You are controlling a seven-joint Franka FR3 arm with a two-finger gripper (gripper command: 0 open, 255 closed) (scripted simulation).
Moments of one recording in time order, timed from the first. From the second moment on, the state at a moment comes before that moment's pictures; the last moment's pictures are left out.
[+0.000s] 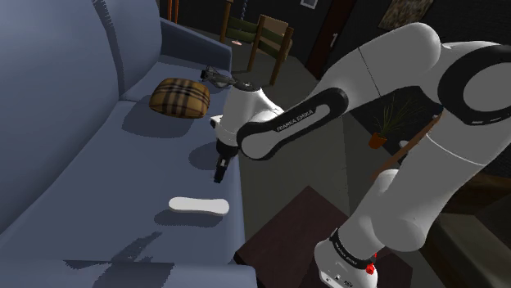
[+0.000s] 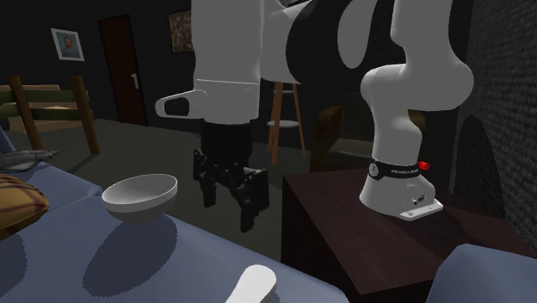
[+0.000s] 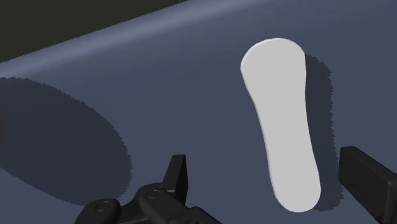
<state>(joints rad) 0.20 0.03 0.16 -2.45 -0.07 2.54 -0.25</state>
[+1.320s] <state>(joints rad) 0.30 0.47 0.14 -2.31 -0.22 2.77 -0.20</state>
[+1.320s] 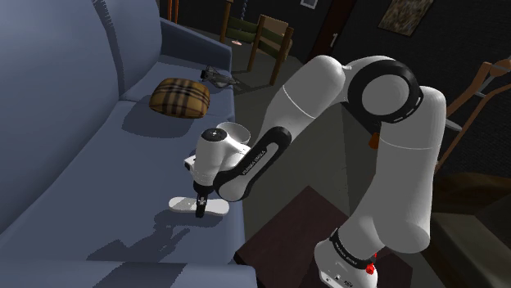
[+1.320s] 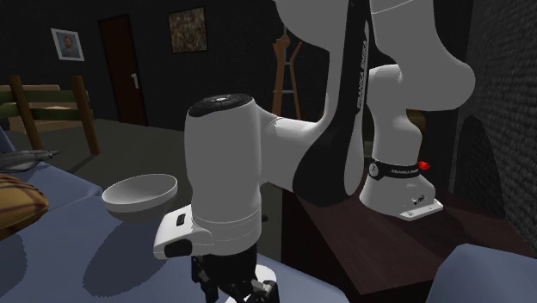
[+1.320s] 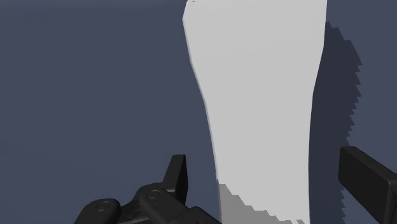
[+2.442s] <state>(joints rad) 0.29 0.44 0.15 -2.31 -0.21 2.75 -0.21</state>
